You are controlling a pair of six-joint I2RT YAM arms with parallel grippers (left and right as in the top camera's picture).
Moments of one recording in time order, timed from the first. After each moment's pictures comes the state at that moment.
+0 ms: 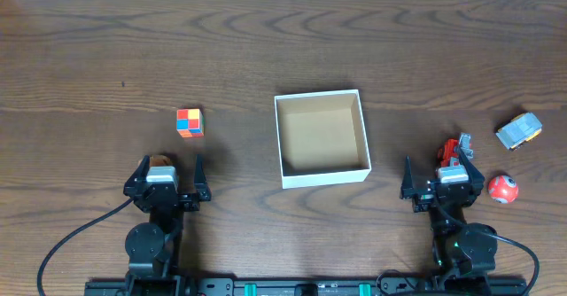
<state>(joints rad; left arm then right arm) -0.05 0.01 0.02 -0.12 -0.06 0.00 0.09 0.01 0.01 -0.07 0.02 -0.17</state>
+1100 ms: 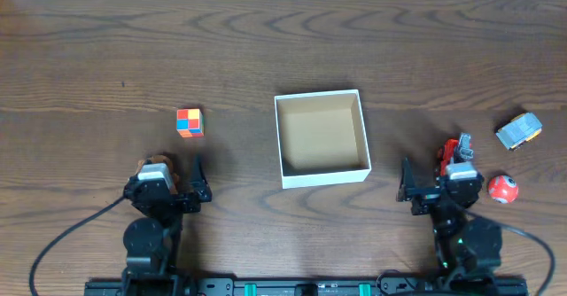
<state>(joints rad) -0.05 0.10 0.14 -0.25 -0.06 -0.18 0.08 0.10 0.16 -0.25 -0.01 0.02</state>
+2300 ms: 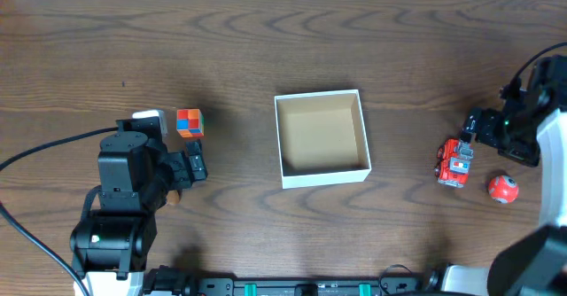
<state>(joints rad) -0.05 0.79 0.85 -0.81 0.02 -0.20 -0.36 1.58 1.31 -1.18 -0.04 0.04</state>
